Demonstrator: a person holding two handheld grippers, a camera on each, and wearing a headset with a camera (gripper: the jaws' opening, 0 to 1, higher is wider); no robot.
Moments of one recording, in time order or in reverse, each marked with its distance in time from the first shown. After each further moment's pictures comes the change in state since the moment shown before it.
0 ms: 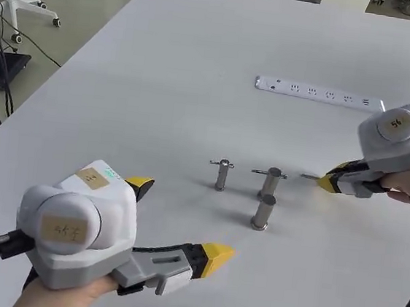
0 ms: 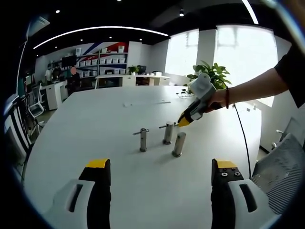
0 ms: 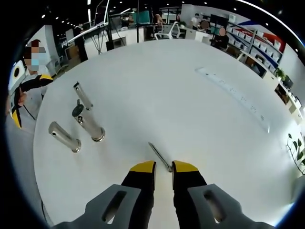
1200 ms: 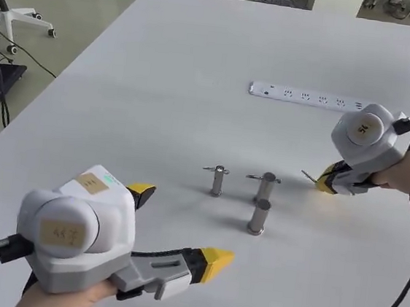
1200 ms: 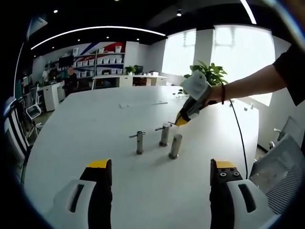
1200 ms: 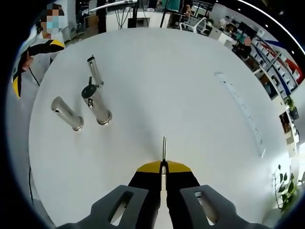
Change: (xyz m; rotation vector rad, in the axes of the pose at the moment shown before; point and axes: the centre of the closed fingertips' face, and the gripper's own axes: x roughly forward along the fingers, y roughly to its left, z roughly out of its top) left arm 0.003 -0.006 0.007 0.014 0.002 -0.027; right arm -0.012 0.003 0.002 -0.262 0.121 0.005
